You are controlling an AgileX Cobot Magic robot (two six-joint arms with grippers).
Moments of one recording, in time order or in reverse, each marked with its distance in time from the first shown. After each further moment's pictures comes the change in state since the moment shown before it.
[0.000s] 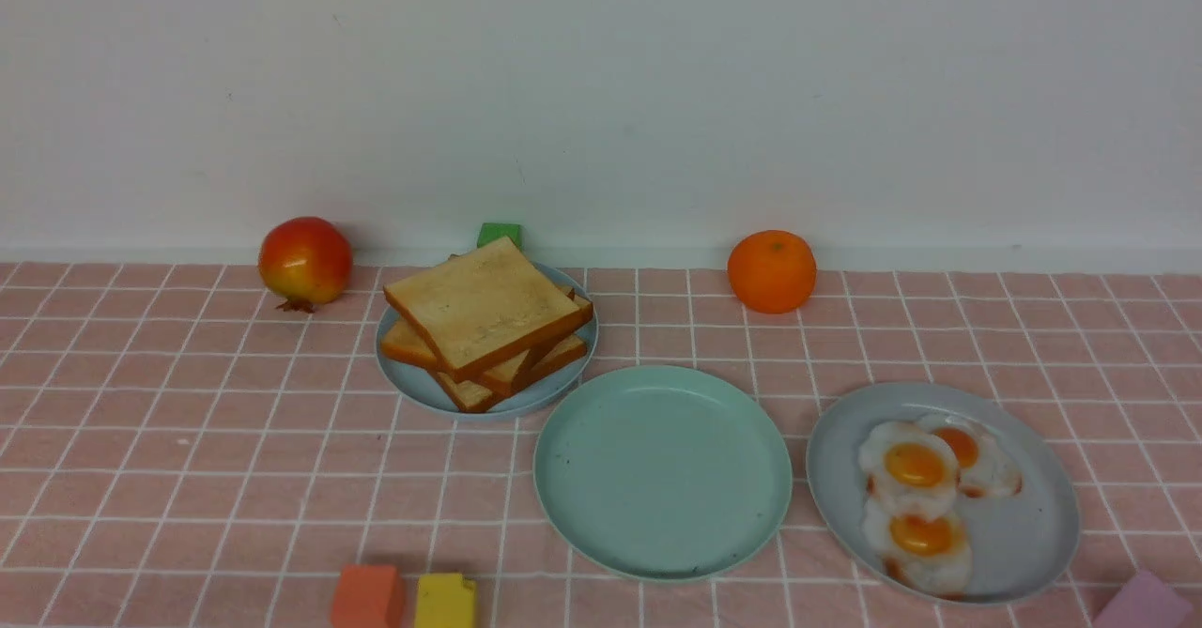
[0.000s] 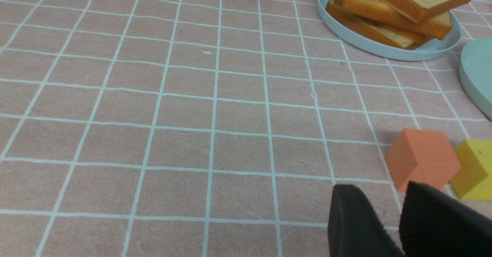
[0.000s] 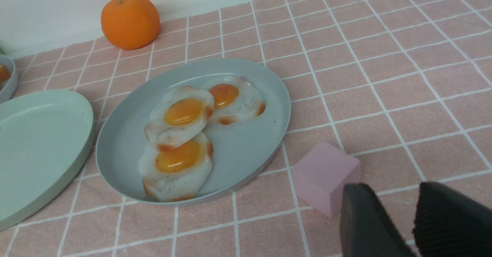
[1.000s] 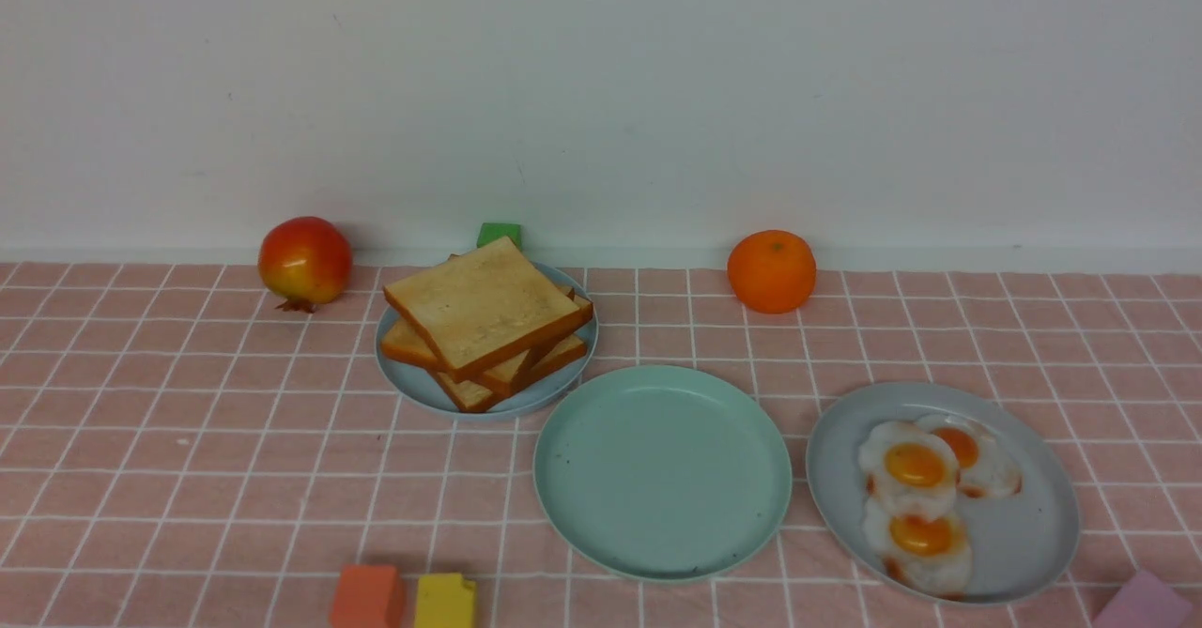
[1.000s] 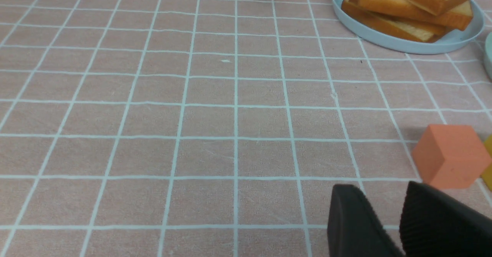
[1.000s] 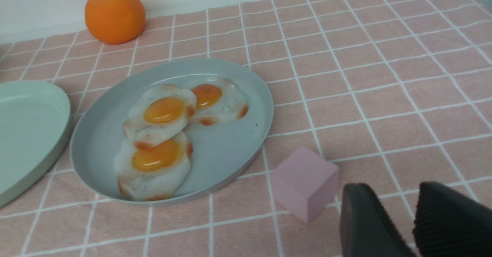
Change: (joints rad) right arm 0.000 0.000 0.001 -0.087 0.000 0.000; left arm 0.000 0.000 0.000 0.094 0.003 0.004
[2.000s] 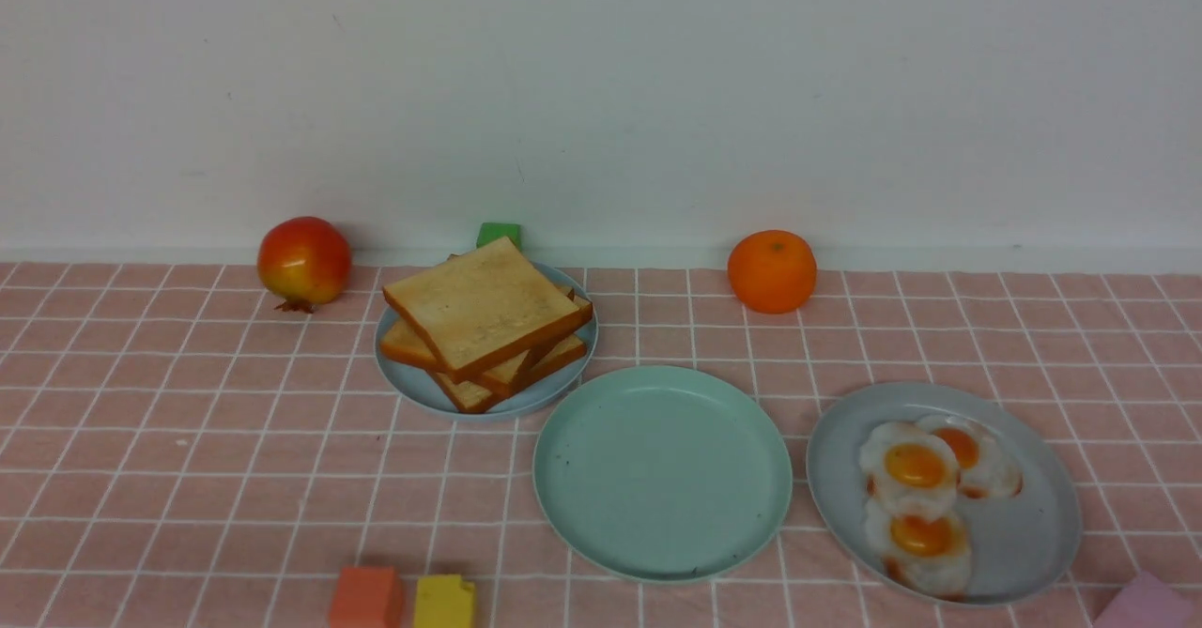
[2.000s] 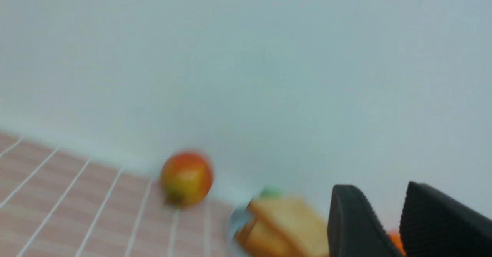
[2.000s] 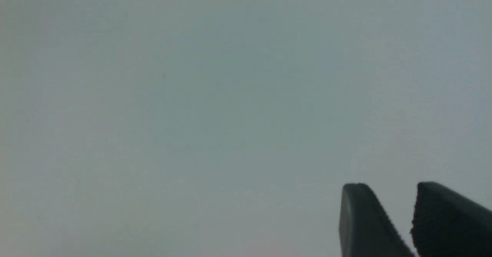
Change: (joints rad) right arm 0.000 0.000 -0.002 -0.059 -0.801 0.146; left arm 0.001 0.000 0.008 -0.260 -0.607 -0.106
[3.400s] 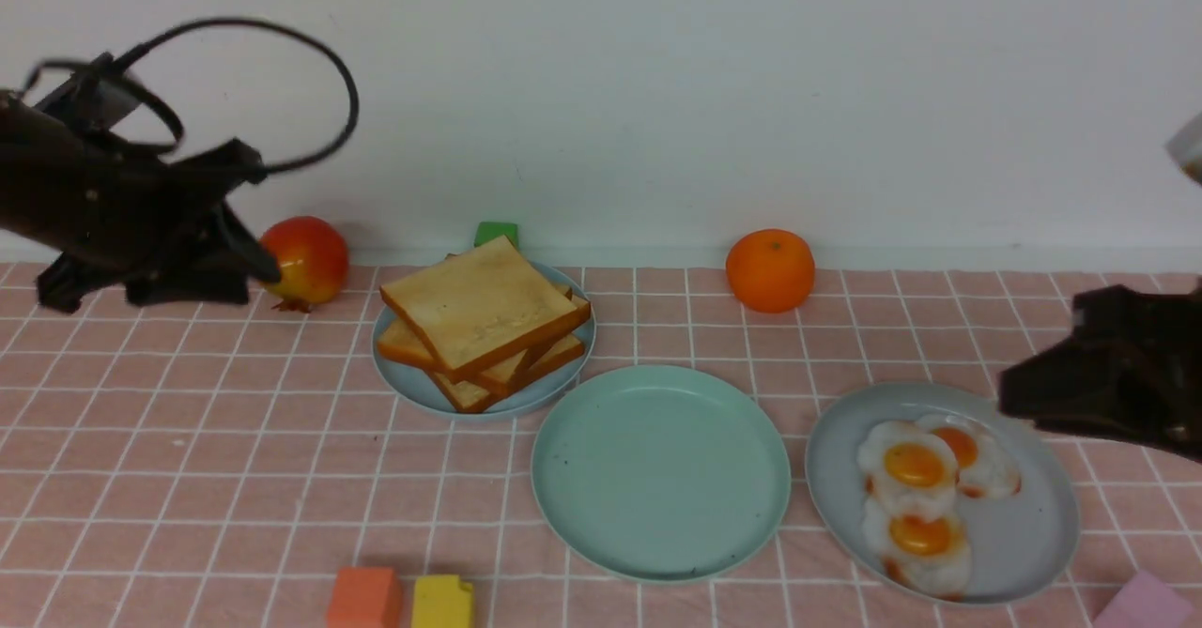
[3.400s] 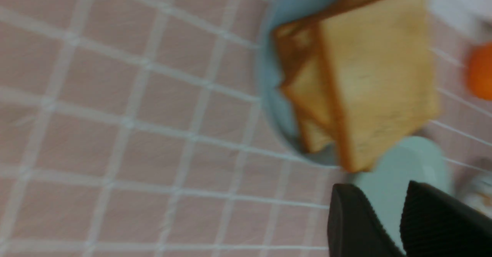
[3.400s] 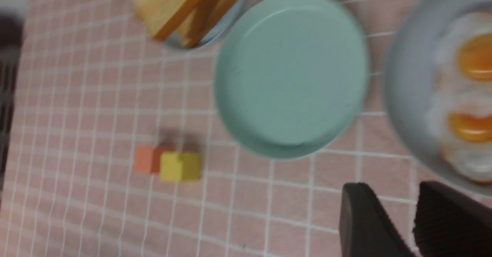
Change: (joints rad) right arm 0.071 1.118 -0.900 0.994 1.229 -0.694; left arm 0.265 1.722 -1.386 -0.595 1.112 0.480
